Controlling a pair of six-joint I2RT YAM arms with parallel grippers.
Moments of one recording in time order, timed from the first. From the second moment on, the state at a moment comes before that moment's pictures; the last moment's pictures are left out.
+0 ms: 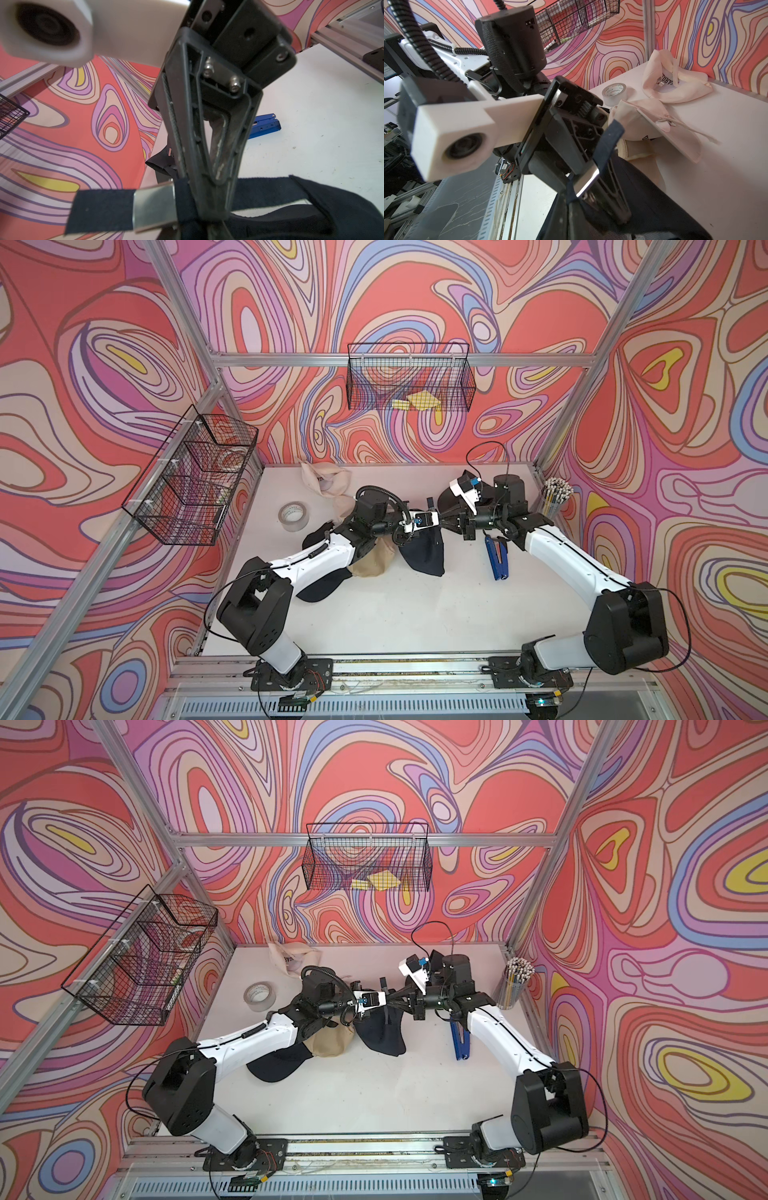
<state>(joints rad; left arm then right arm) -0.64 1.60 1.06 0.32 0.62 0.75 0.24 1.42 1.05 -0.17 -1.20 -0.16</state>
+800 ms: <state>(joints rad) -0.65 1.61 1.13 0.43 0.37 0.19 0.23 1.41 0.96 -0.17 -1.06 -0.14</state>
